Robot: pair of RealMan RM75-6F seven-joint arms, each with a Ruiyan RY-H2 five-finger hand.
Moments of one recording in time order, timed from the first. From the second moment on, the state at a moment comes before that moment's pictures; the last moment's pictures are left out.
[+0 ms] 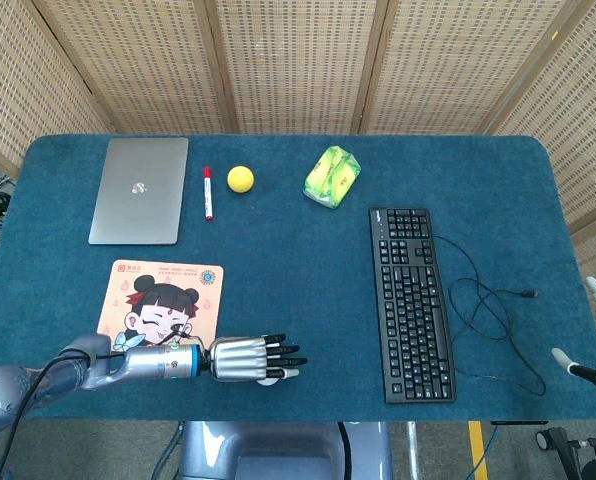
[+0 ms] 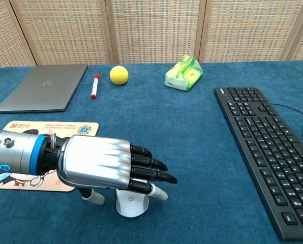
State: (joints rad) left arm -1.02 -1.70 0.28 -0.94 2.12 1.17 -0.02; right arm 0.02 -1.07 0.14 -1.62 -1.42 1.56 0.01
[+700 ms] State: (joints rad) left arm -1.06 -1.71 0.29 -0.95 2.10 1.12 0.01; right arm 0.02 -1.06 0.15 -1.61 -1.40 1.55 0.04
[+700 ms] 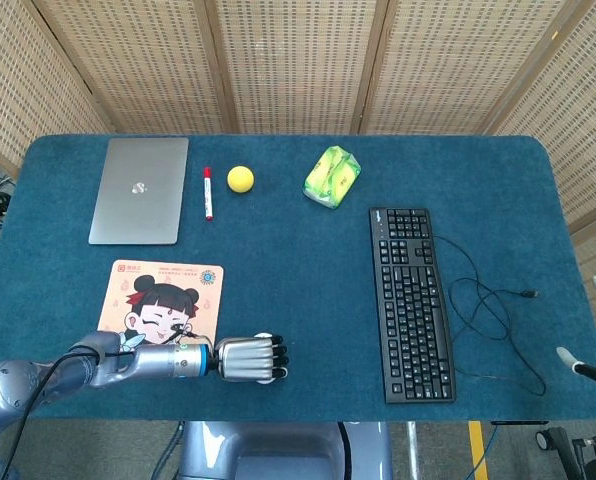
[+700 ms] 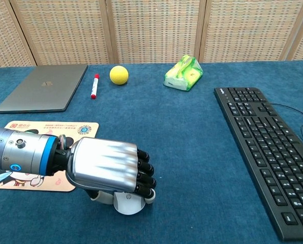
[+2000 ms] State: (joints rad) left arm -0.70 -1.70 0.41 -0.09 2.09 1.69 -0.49; right arm 0.06 -1.15 0.17 -1.58 -1.30 1.49 -0.16
